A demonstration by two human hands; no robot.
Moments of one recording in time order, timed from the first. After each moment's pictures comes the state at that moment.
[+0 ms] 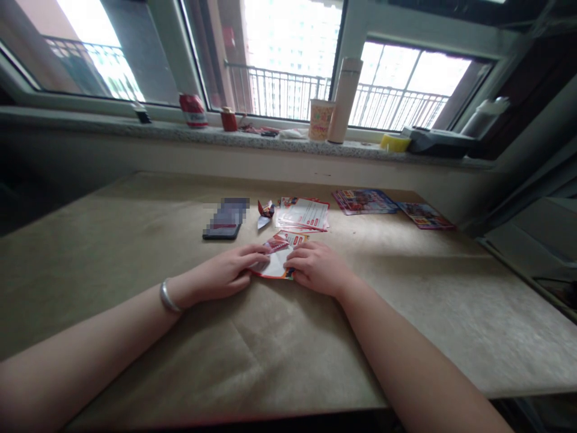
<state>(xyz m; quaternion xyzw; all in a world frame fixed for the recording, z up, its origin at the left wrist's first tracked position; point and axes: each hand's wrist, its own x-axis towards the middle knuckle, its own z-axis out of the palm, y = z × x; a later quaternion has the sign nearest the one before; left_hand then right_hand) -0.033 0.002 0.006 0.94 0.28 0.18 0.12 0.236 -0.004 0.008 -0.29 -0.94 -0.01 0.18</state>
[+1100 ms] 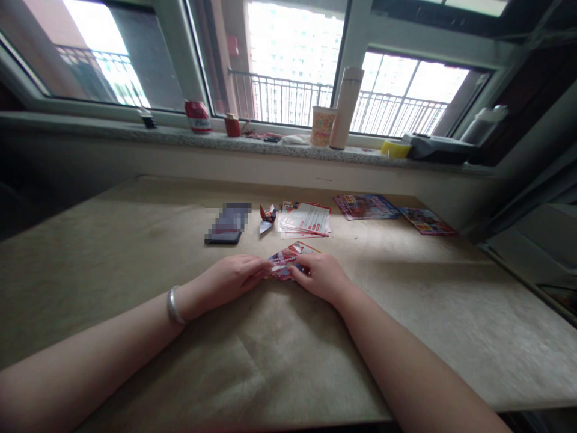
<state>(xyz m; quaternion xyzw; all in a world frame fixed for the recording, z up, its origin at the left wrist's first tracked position) -0.025 -0.001 -0.001 0.93 0.30 0.20 0.03 0.221 -0.014 0.008 -0.47 -0.84 0.13 0.23</state>
